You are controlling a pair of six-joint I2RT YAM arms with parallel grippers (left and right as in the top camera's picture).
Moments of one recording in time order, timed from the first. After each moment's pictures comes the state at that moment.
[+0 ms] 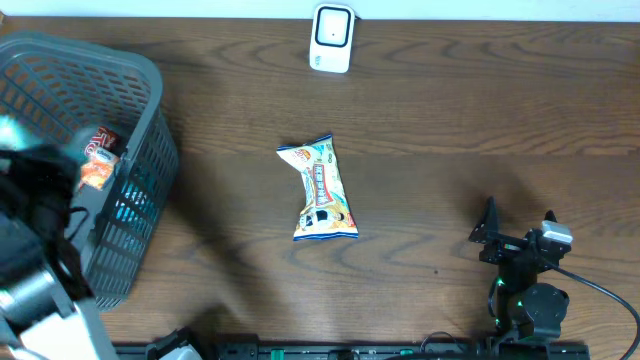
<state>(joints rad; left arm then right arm) 0.55 0.96 1.22 -0.79 0.15 -0.82 -0.07 0.01 0.01 -0.06 0.12 0.16</state>
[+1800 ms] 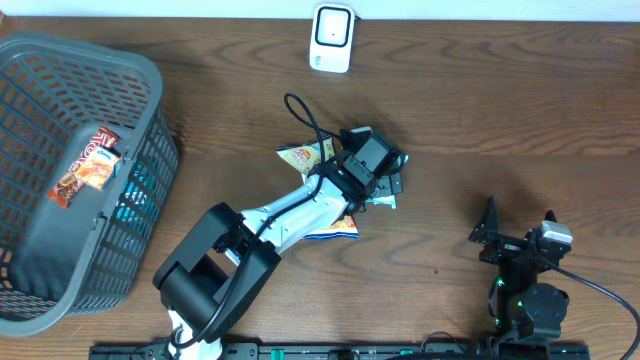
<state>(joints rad) -0.78 1.94 1.22 -0.29 -0.06 -0.88 -0.07 0.01 0.01 -0.06 0.12 0.16</state>
